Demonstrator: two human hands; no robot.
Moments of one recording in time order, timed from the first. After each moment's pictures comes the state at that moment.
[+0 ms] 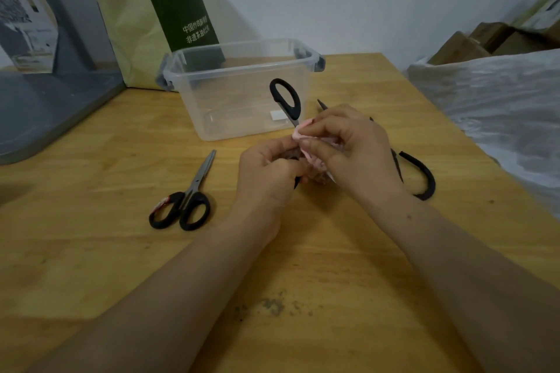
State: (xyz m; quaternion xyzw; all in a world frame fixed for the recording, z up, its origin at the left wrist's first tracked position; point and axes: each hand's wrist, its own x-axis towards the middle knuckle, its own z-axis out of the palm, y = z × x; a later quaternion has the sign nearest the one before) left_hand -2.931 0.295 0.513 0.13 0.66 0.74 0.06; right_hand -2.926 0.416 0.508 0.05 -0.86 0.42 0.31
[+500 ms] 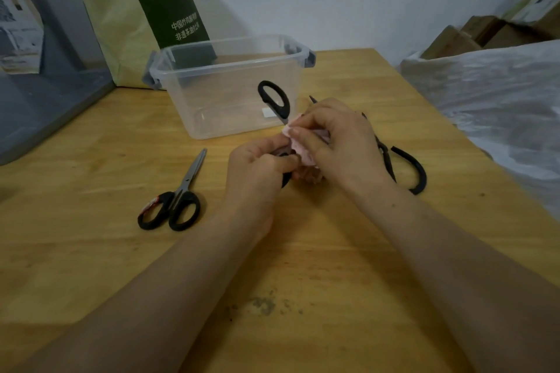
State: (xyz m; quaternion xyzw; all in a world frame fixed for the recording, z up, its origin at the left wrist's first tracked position) left_hand -2.932 0.297 0.513 0.09 0.62 0.78 0.09; right_hand -2.933 0.416 0.510 0.04 -0.87 0.37 0.31
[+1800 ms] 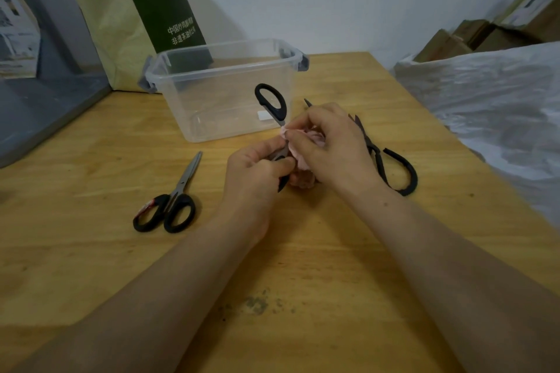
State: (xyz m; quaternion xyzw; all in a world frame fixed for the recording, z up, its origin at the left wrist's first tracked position) left_hand -2.932 0.301 0.507 0.11 0.62 0.78 0.09; right_hand -2.929 0.416 0.510 -0.01 -0.87 0.41 0.28
